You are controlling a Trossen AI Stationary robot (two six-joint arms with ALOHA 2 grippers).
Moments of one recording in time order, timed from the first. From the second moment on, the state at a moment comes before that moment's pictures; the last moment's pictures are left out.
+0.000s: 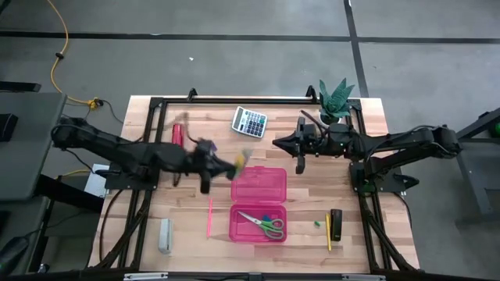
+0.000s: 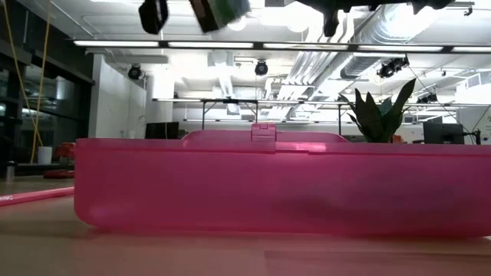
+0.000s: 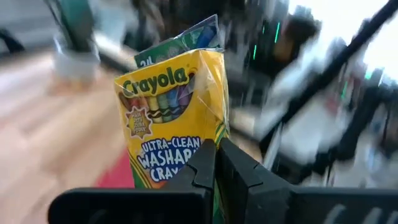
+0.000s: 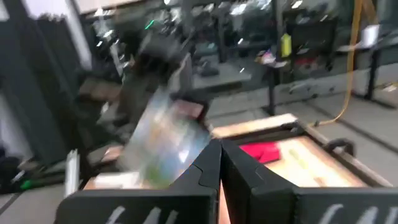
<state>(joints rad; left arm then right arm) -0.13 1.10 0.77 0.12 -0.25 -0.54 -0.02 1.11 0.72 0.42 0.07 0.15</state>
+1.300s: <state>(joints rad) -0.39 1.90 1.38 -0.62 -0.18 -0.17 -0.22 1.08 0.72 0.42 0.12 0.08</state>
